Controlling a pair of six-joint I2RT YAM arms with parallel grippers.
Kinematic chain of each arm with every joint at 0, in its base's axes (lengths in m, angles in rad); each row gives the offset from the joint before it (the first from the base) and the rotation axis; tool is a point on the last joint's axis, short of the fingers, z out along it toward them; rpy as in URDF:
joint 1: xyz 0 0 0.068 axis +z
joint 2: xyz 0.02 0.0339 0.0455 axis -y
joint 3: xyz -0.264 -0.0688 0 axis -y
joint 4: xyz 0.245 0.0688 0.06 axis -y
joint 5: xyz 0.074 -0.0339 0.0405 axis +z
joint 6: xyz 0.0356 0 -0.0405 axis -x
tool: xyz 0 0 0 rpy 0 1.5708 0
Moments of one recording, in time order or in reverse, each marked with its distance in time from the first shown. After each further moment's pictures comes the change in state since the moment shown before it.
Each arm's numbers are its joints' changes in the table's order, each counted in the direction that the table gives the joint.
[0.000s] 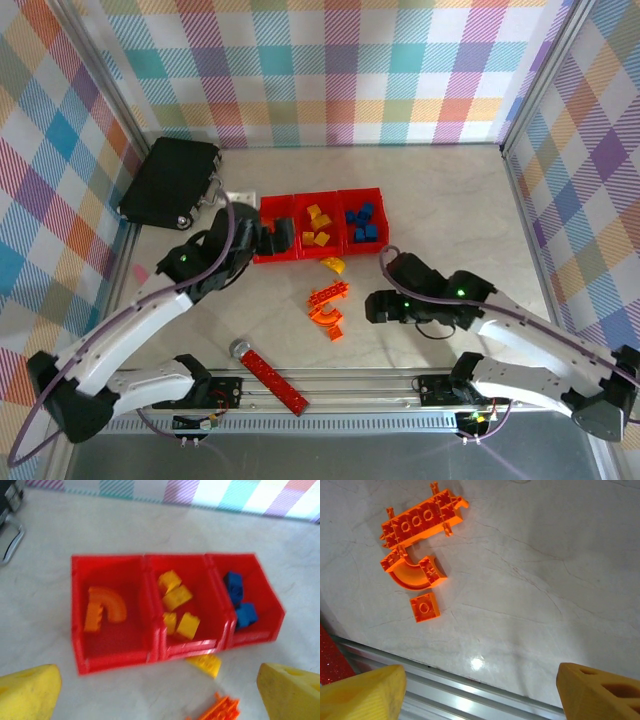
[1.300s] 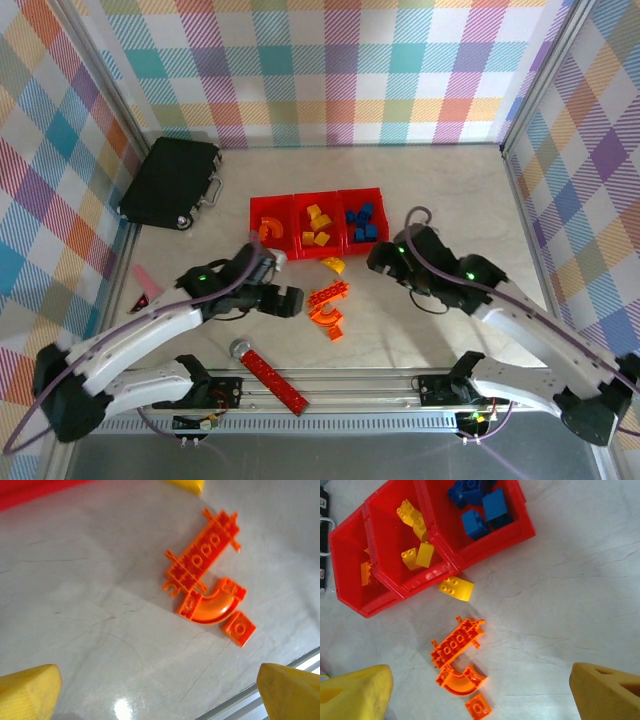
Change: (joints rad) left arm -0.123 -0.069 -0.188 -0.152 -0.371 -0.071; right arm -0.130 0.043 0.098 0.096 -0.202 -0.254
